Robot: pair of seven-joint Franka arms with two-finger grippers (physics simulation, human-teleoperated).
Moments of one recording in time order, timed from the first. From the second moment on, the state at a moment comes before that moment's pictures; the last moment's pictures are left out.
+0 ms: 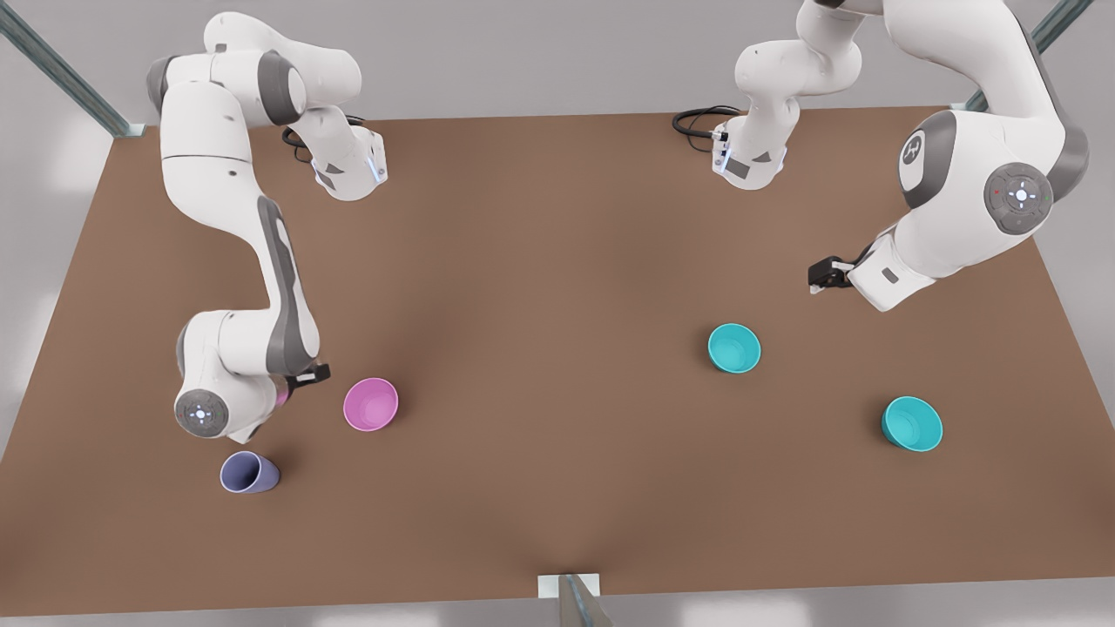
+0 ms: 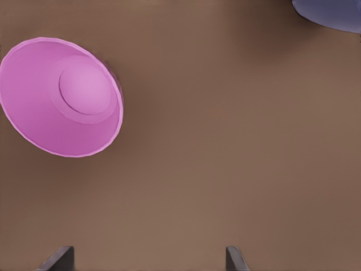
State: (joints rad) left arm 0.03 0.15 -0.16 -1.49 -0.03 1.49 0.00; right arm 0.13 0.60 -0.10 -1.46 0.03 1.63 -0.14
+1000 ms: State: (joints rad) left arm 0.04 0.16 -0.18 -1.49 -0.04 1.48 0.00; right arm 0.15 0.78 -0.10 -1.50 0.23 1.96 -0.08
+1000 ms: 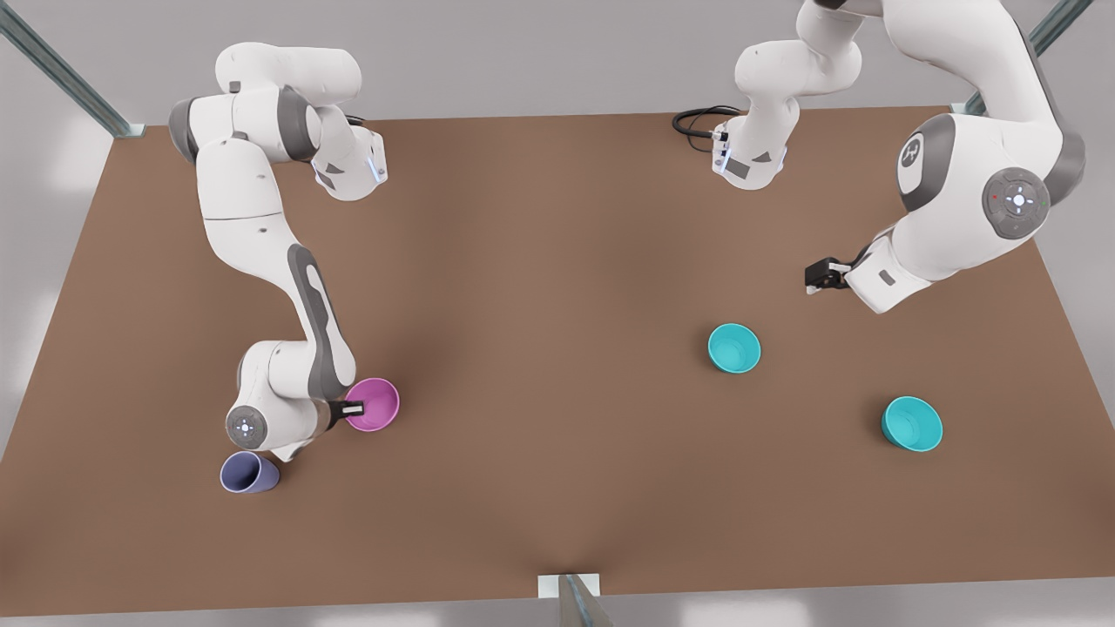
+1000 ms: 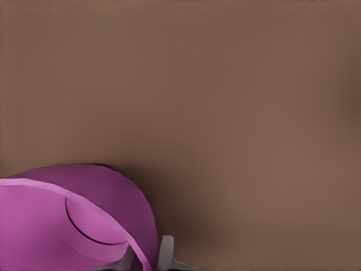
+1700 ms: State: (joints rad) left arm 0.04 0.16 -0.18 -1.49 -0.04 1.46 0.00; right arm 0.63 0.88 0.01 -1.30 0.23 2.09 0.26
